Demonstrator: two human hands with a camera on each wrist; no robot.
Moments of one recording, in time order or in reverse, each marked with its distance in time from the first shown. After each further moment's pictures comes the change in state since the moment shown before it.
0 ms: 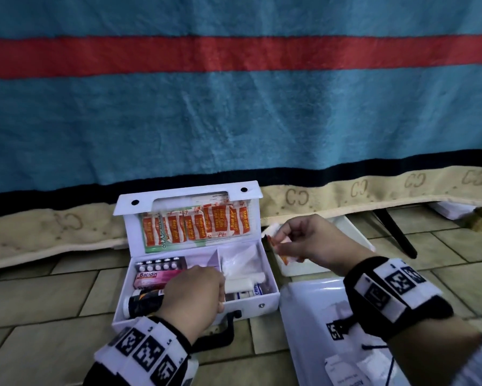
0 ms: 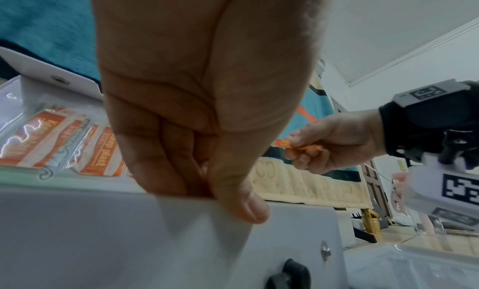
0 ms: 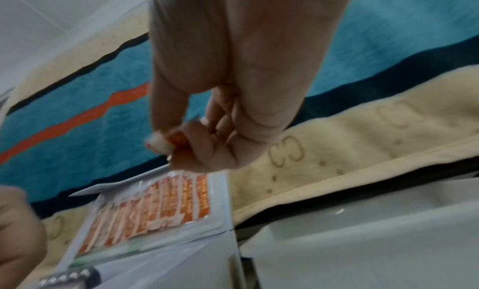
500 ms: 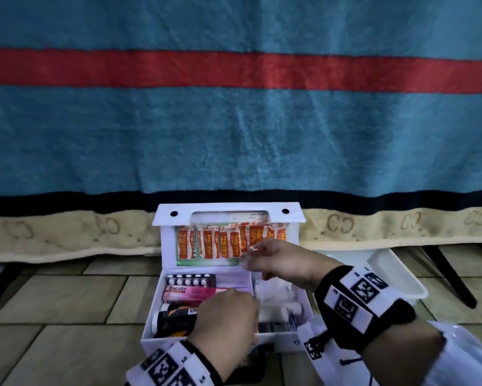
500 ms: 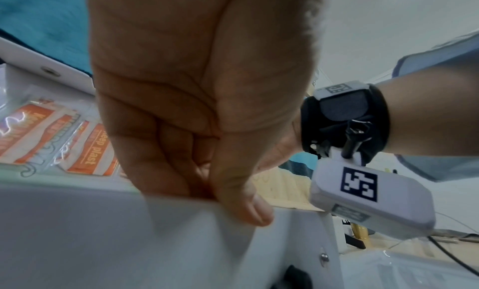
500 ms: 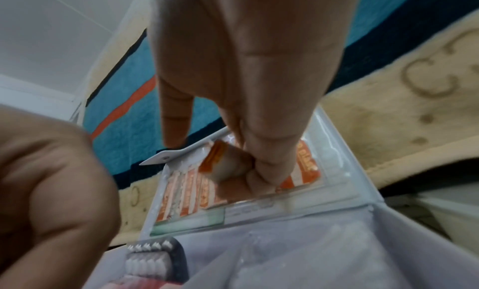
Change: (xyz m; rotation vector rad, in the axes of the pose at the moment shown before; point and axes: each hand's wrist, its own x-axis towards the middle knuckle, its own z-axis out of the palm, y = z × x) left_hand 0.009 -0.010 0.007 0.039 -0.074 0.020; right_hand 0.067 -0.033 0.080 -0.151 -0.290 0.057
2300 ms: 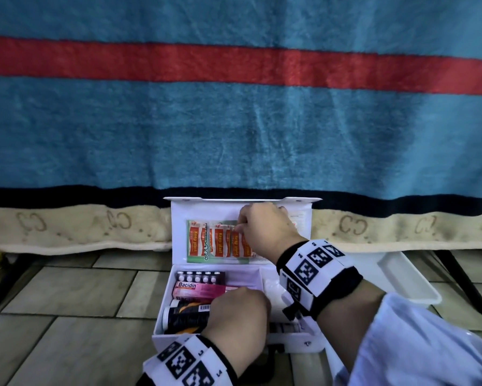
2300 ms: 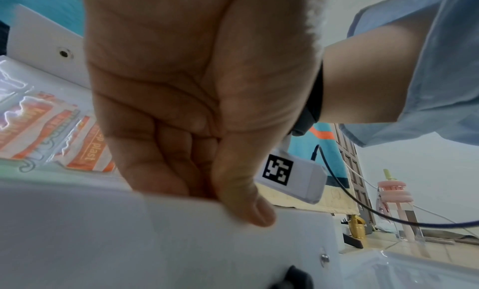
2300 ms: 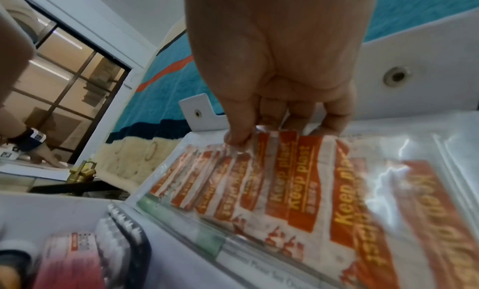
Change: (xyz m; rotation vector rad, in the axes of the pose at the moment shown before) left_hand 0.002 -0.001 -0.002 -0.028 -0.039 -0.024; right_hand 0.038 -0.057 0.014 -0.782 0.364 -0.142
